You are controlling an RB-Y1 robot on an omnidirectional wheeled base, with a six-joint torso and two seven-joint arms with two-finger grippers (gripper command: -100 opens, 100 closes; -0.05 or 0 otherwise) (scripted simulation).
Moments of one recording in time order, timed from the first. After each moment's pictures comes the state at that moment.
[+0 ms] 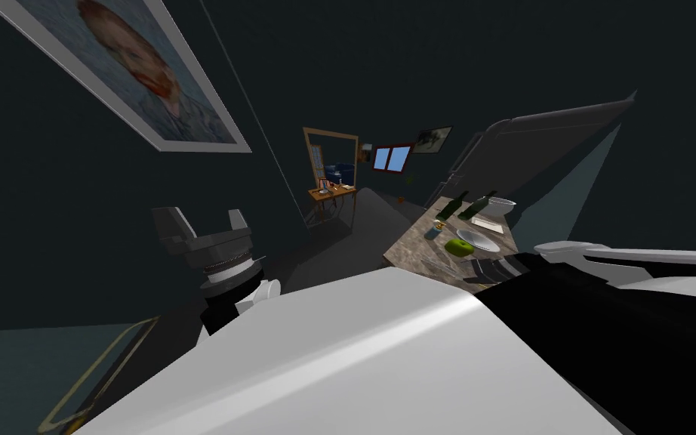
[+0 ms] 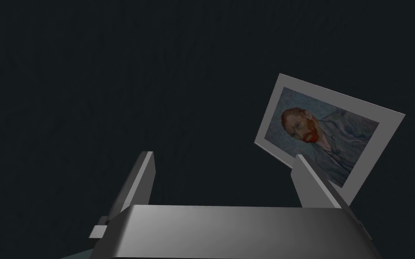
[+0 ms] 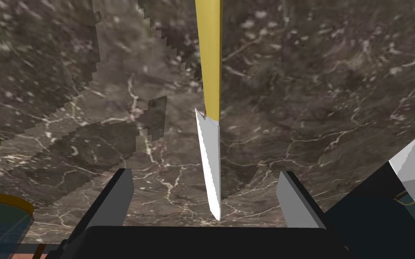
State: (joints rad) left arm 0.46 -0.01 0.06 -2.36 -0.01 -0.65 0.07; right arm 0.25 -1.51 0.71 -0.54 0.42 -1.26 0.45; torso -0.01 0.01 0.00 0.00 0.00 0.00
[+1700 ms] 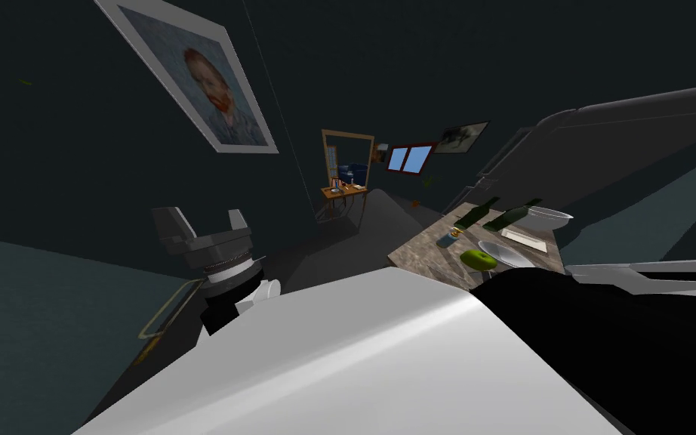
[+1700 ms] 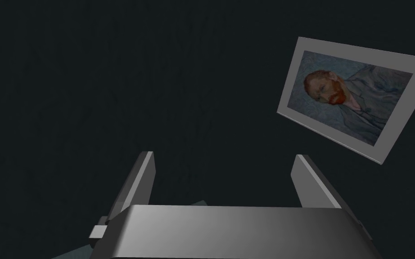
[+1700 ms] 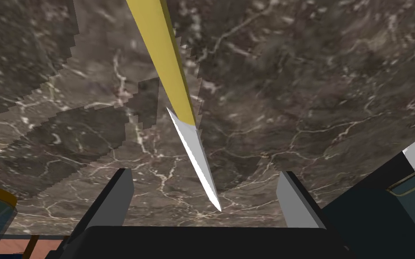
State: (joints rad) left arm 0.46 -0.01 0.06 -2.36 -0.01 -0.65 0.07; right arm 0.53 -1.60 0.83 -0.78 -0.03 -1.11 0.58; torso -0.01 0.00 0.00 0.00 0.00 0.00
